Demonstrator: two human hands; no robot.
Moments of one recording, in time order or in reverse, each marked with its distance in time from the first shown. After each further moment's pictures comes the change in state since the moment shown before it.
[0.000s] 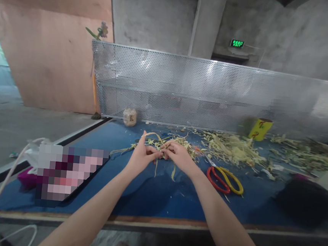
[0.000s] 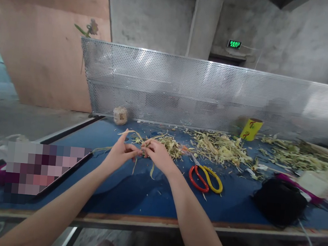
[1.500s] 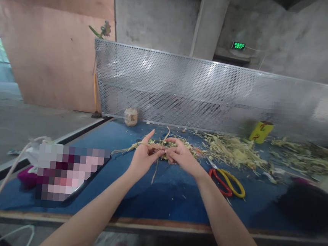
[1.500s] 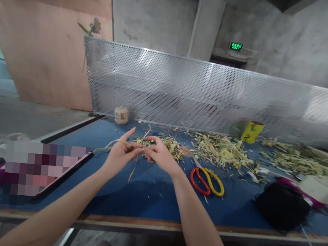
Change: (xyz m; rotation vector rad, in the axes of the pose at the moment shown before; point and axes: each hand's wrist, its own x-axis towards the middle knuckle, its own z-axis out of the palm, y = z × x) left_hand -0.005 0.014 0.004 0.058 0.043 0.094; right_hand -0.004 -0.013 0.000 0.475 -0.164 0.128
